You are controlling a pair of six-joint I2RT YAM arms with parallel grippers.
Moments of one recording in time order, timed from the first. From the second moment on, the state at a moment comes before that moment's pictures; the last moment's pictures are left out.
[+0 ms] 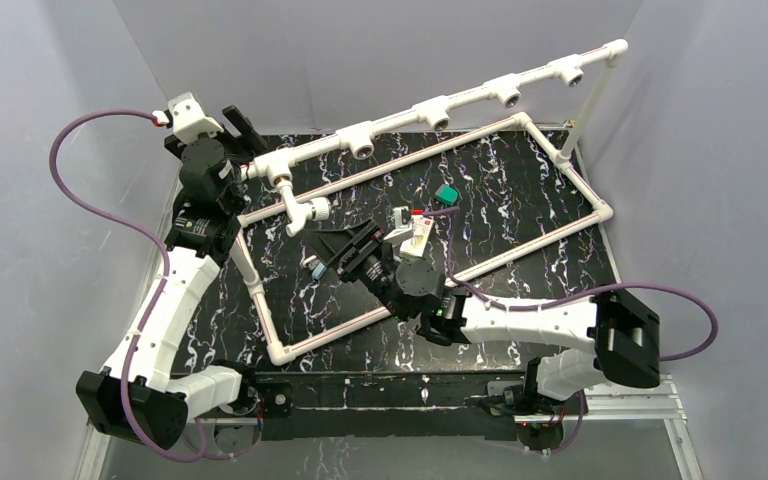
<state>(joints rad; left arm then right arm) -0.26 1.15 1.18 -0.06 -0.53 -0.29 1.32 1.42 0.94 0.69 0.55 1.23</state>
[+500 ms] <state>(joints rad) -0.26 1.16 1.19 -0.07 -0.53 -0.29 1.31 1.16 0.94 0.38 0.21 0.37</state>
